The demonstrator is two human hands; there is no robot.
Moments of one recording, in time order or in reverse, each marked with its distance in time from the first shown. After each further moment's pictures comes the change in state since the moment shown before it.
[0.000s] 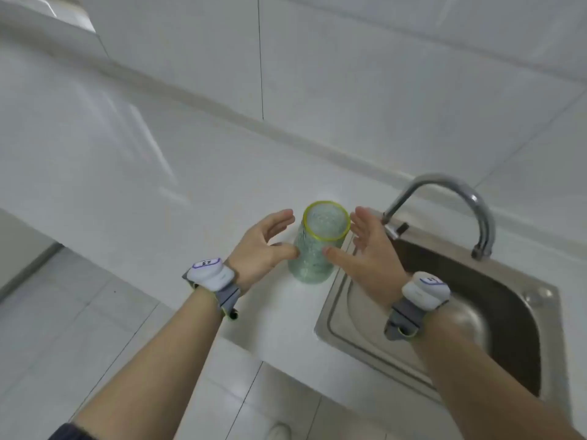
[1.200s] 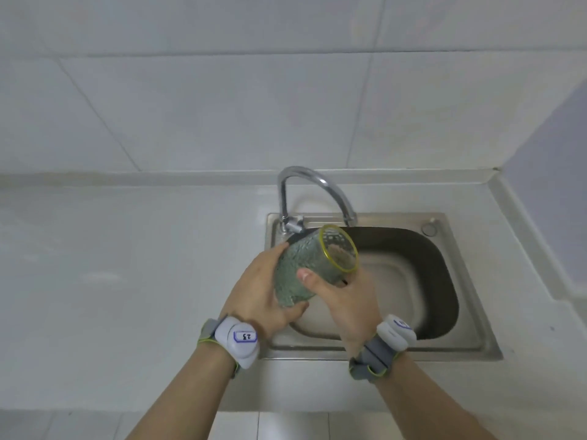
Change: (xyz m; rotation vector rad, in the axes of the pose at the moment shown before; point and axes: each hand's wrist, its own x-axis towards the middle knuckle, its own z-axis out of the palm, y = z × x) left_hand -0.003 0.031 0.146 0.826 -0.224 0.455; right_hand -0.089 0.035 -0.085 0.512 0.526 0.061
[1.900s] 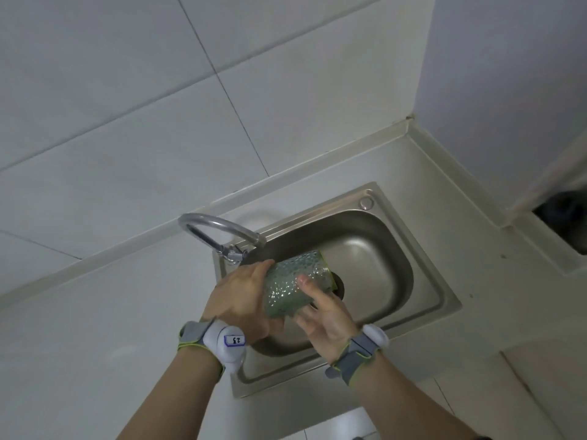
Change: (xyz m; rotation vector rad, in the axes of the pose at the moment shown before) left_hand 0.066 0.078 0.036 0.658 -0.327 0.163; right_hand 0.018 0.035 -0.072 0.913 0.027 0.440
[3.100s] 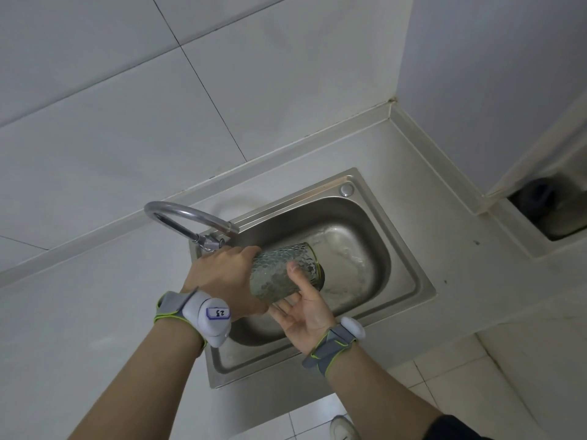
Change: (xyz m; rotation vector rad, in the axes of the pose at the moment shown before) left_hand 0.024 0.023 -0.015 0.200 -0.127 0.025; right_hand 0.010 0.005 -0.016 0.174 0.074 0.129
